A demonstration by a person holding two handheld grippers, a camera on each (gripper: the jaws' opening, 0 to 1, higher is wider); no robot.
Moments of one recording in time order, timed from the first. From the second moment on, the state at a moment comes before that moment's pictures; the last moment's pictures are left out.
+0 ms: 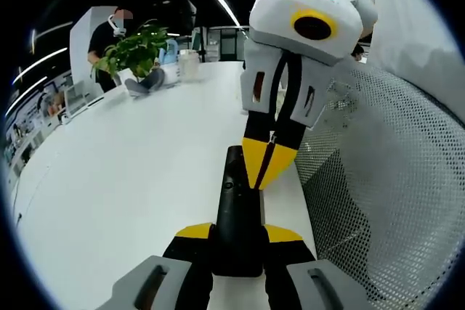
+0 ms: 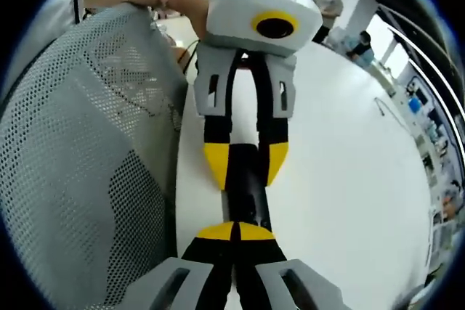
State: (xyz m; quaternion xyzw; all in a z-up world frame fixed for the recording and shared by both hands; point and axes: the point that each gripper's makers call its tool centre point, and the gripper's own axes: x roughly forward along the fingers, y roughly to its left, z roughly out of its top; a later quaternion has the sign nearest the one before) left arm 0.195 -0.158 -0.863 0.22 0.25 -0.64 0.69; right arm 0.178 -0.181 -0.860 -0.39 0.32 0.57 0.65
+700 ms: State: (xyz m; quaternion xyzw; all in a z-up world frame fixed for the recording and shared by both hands) left arm 0.195 -0.158 -0.863 0.21 0.25 -0.64 0.69; right arm 0.192 -0.182 -0.856 -0.33 0.36 0.57 0.66
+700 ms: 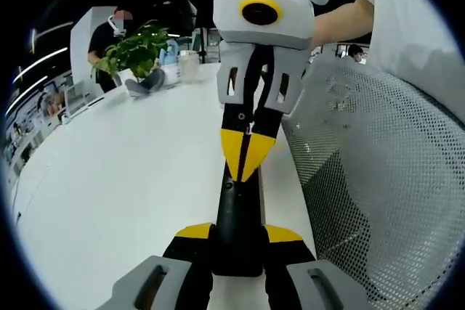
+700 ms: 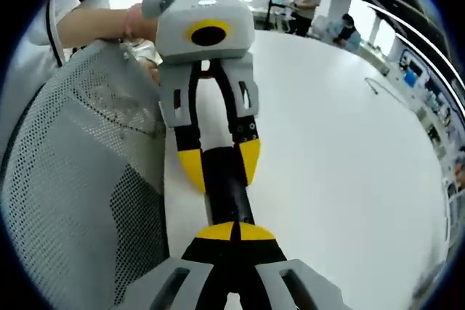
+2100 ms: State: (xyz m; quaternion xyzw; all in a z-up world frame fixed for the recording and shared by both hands) left arm 0.195 -0.158 -0.863 0.21 0.25 -0.64 0.70; right arm 0.197 -0.188 -0.857 -0.31 0.38 0.56 0.67
